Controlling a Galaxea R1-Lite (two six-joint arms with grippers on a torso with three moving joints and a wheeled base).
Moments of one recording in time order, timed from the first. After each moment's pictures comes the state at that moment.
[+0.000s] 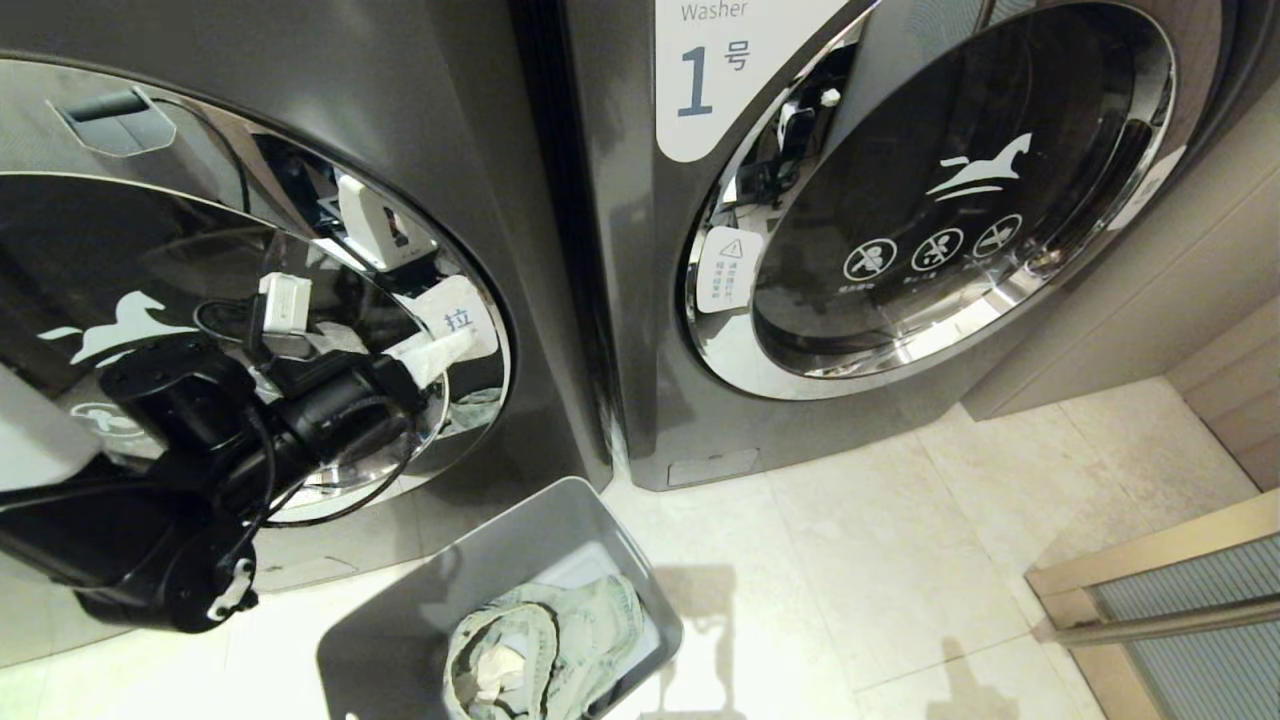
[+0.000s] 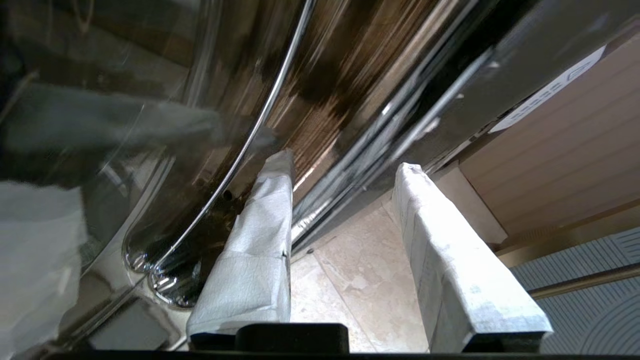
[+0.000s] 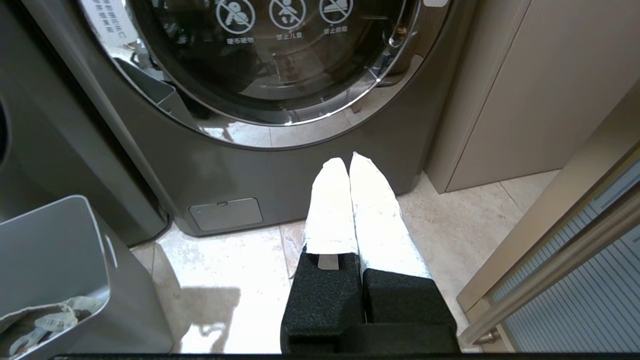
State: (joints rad) left arm -0.20 1.90 -0.63 -1.52 -0.59 -0.42; right arm 0.00 0.00 0.00 -0.32 0.00 0.02
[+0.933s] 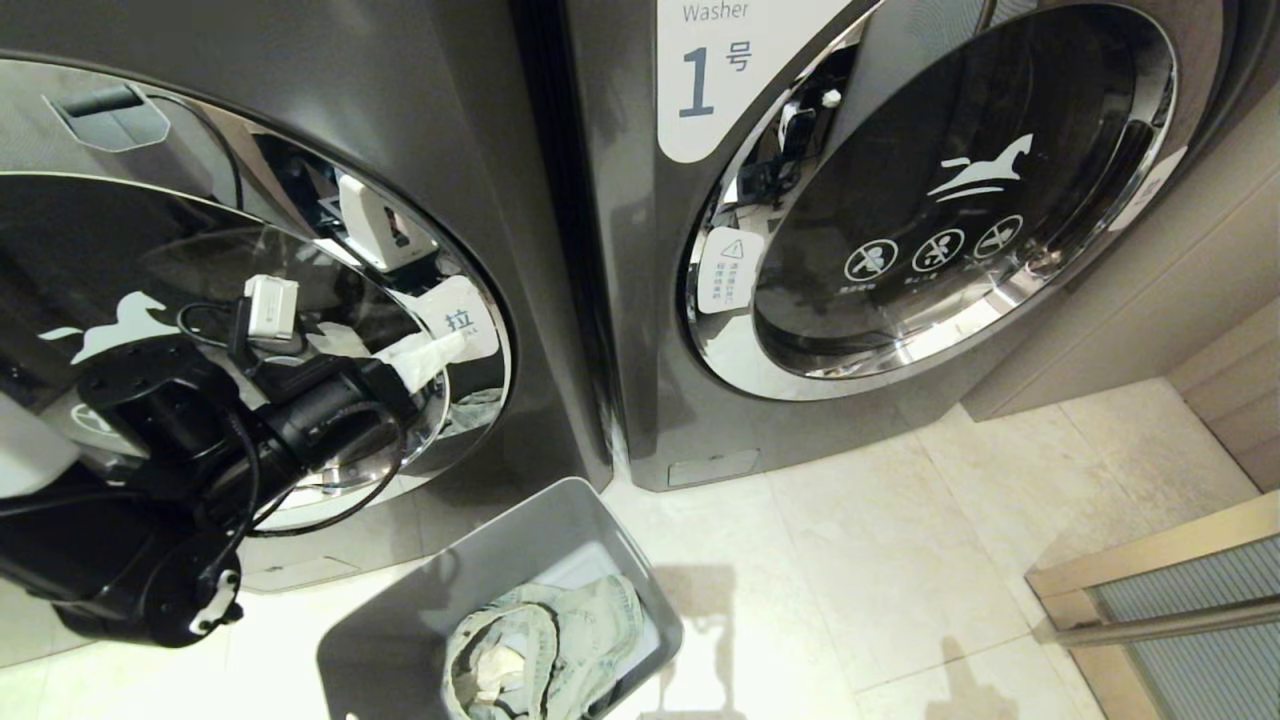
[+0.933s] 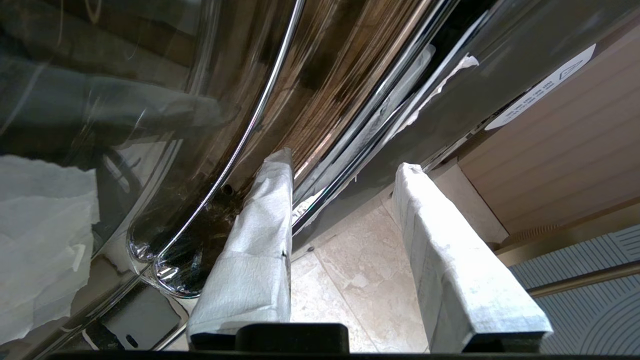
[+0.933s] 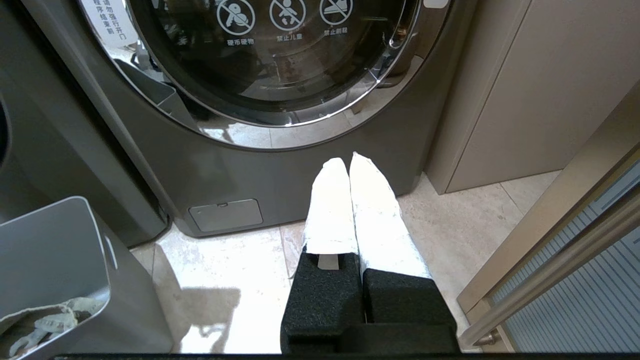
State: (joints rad) left arm -0.20 1.88 -0.59 -1.52 -0.59 -0.41; right arm 0.00 0.00 0.00 -0.32 0.00 0.02
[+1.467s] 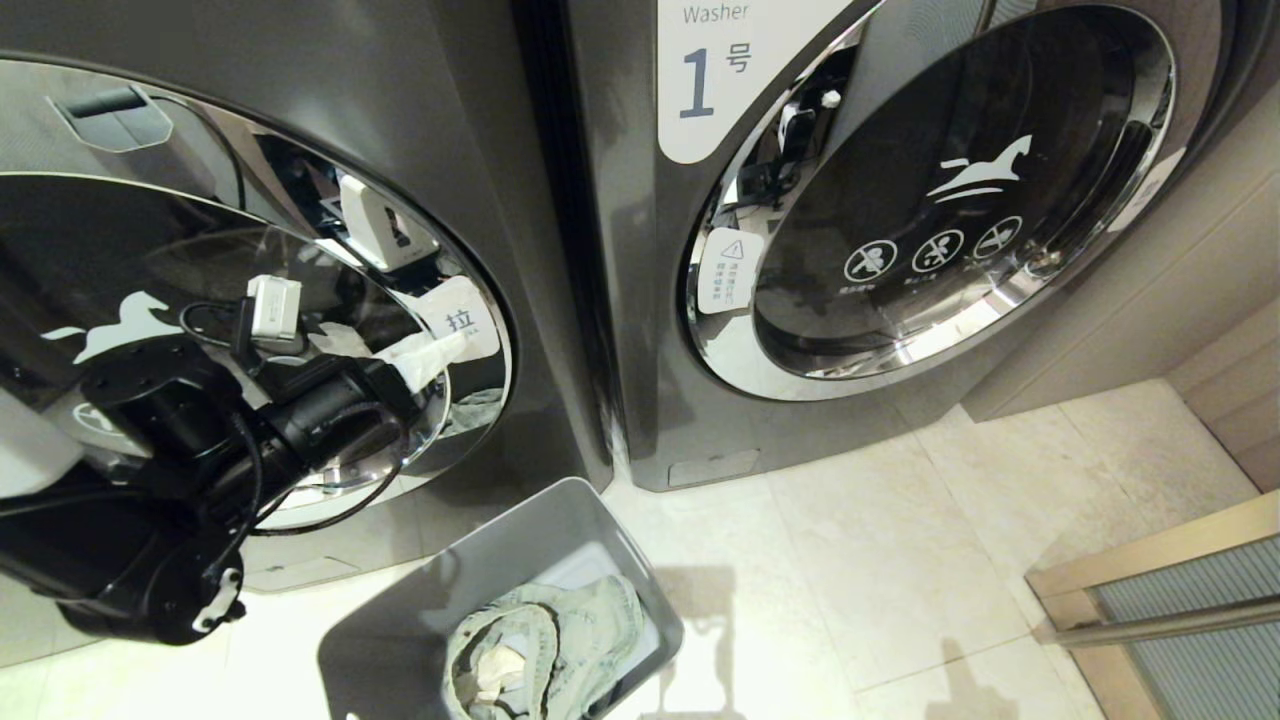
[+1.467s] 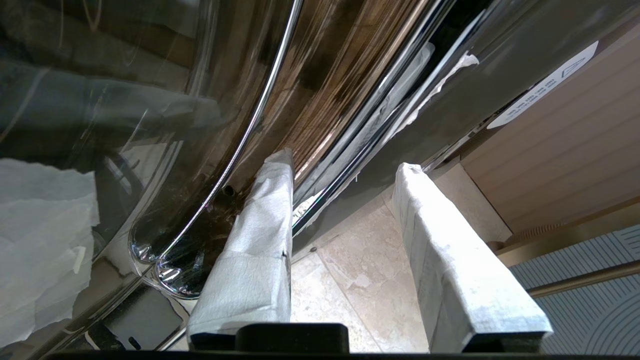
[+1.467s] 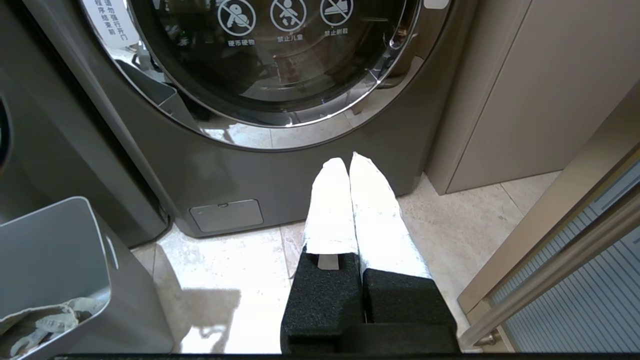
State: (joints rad) left arm -0.20 1.89 -0.60 -1.52 -0.59 -0.40; right arm 0.00 0.00 0.00 -0.32 0.00 0.02
